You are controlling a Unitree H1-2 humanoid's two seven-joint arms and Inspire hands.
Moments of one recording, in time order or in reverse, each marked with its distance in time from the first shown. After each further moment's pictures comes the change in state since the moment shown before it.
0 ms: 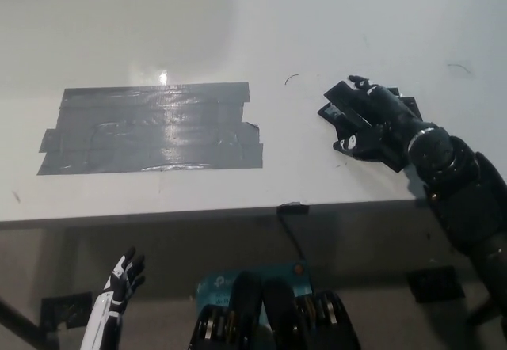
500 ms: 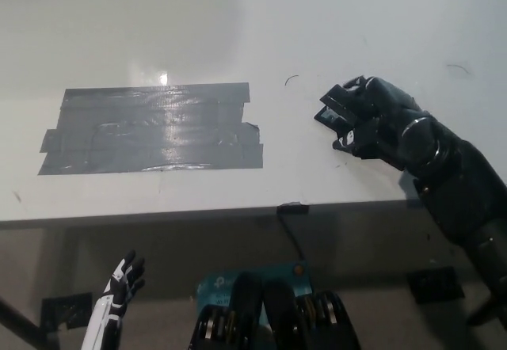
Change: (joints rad) left_arm 0.008 -0.001 0.000 0.001 0.002 -0.001 0.000; right_arm -0.029 0.025 0.056 0.016 -0.133 0.076 -0.119
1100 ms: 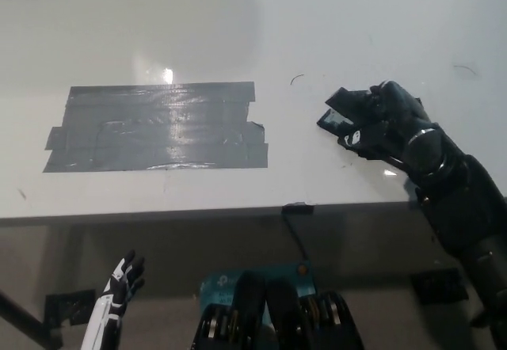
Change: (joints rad) left_arm -0.002 0.001 0.000 0.000 -0.001 0.000 0.000; right_arm 0.053 0.019 -0.139 -0.031 0.045 0.002 -0.041
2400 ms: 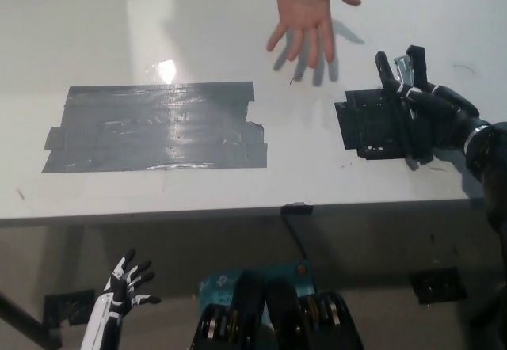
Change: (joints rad) left_arm -0.007 0.001 0.000 0.004 -0.001 0.009 0.000; right_arm -0.093 -0.014 -0.628 0.261 0.655 0.143 0.276
